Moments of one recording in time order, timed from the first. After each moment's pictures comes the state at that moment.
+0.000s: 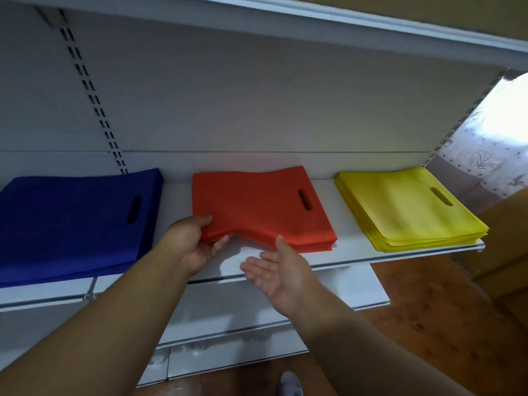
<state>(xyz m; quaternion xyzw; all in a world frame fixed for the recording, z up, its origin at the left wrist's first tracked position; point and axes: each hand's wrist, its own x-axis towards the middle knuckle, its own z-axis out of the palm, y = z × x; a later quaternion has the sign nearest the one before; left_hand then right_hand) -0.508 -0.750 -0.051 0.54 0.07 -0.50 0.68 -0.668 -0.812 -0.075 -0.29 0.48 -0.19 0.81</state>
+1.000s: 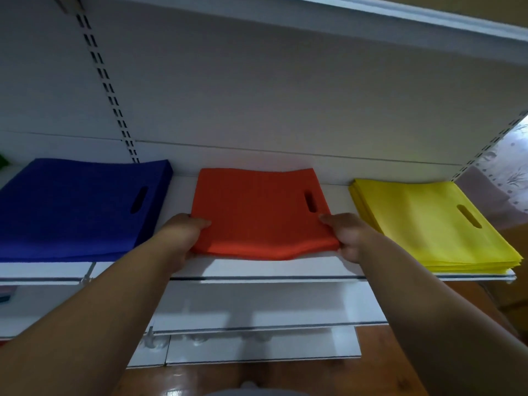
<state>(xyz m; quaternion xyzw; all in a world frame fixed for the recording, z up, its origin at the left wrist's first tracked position) -0.490 -0.753 -0.074 0.73 -0.03 -0.40 0.55 -0.705 -0.968 -0.057 -0.50 0.51 -0.12 0.69</state>
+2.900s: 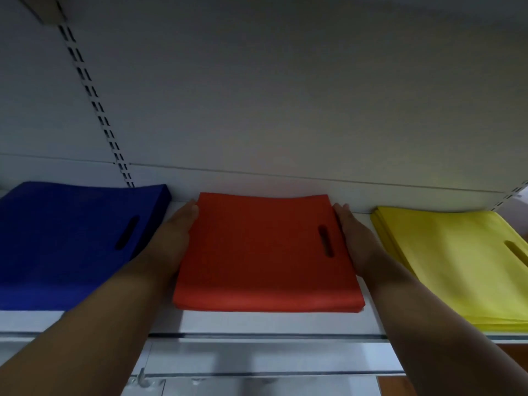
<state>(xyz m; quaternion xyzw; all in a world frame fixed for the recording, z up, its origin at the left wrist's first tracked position) -0.408 -0.789 -0.105 0.66 -0.08 -0.35 0.66 -0.658 -1.024 -0.077 -0.57 0.40 -0.18 0.70</state>
